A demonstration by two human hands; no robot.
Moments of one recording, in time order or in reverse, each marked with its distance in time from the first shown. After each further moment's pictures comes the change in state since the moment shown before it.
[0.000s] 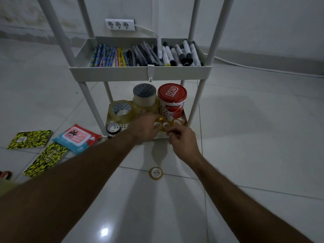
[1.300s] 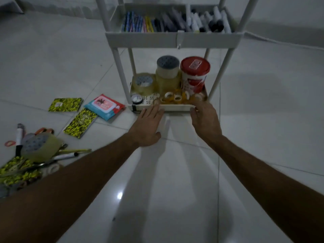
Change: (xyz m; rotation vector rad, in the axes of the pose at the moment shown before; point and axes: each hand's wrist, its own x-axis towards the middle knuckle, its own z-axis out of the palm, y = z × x) left_hand -0.123 -0.020 0.030 0.227 -0.129 -0.042; right_hand -0.031 0.000 -0.005 -0.420 0.089 -0.369
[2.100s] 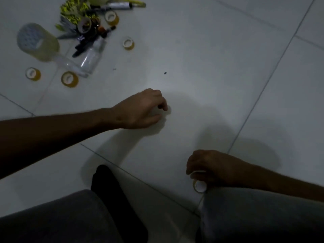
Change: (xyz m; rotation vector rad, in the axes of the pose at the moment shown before) left_hand -0.374 0.055 0.048 -0.452 -0.212 0.056; right_hand -0.383 -0.122 -0.089 0.392 -1.453 -0.508
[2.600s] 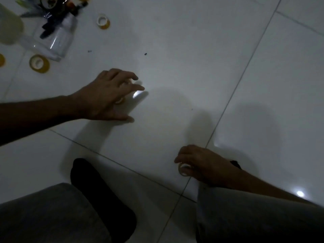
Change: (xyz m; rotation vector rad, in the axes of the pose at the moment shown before) left_hand -0.029 -0.019 0.000 0.341 -0.009 0.026; right_hand -0.026 -0.005 0.053 0.037 0.122 0.181
